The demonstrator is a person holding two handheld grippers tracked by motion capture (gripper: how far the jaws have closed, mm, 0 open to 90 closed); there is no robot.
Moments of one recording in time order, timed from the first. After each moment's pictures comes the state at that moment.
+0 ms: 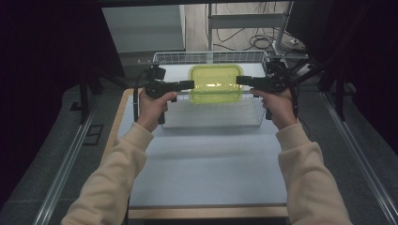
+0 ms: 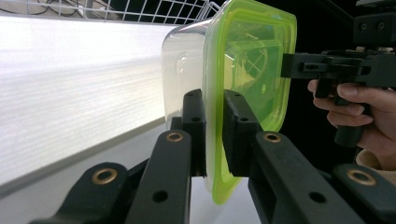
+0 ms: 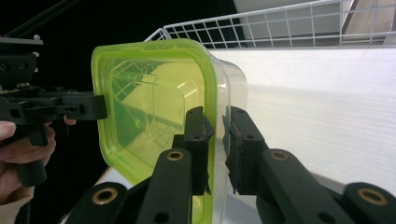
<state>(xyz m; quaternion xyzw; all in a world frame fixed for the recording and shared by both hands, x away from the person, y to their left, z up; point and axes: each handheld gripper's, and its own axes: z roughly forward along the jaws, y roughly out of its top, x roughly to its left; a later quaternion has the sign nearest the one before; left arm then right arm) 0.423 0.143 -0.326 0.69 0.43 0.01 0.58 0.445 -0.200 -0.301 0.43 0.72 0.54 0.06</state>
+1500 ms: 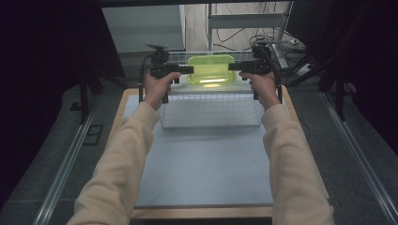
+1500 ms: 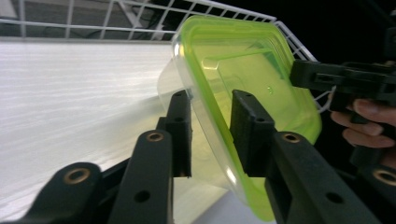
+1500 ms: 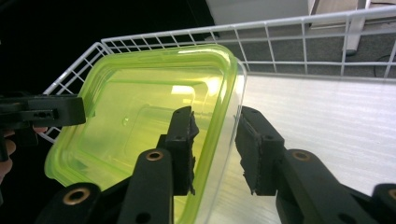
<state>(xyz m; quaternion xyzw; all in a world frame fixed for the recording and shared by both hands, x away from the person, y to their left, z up) 0.504 0.147 -0.332 0.67 0.51 0.00 0.54 0.526 -0.174 -0.311 0.49 0.72 0.50 0.07</state>
